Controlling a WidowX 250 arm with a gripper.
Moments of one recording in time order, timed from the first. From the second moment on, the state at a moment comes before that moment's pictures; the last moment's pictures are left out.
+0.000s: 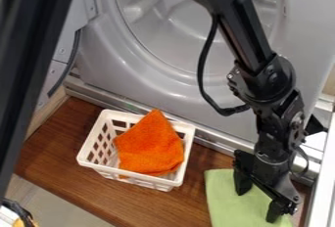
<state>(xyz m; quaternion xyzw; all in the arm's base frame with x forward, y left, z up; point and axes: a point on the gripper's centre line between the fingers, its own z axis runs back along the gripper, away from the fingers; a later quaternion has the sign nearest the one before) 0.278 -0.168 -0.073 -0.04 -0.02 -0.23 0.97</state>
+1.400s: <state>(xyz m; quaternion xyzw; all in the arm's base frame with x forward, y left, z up) 0.293 -0.098 -0.077 -0.01 -0.03 -0.15 0.99</state>
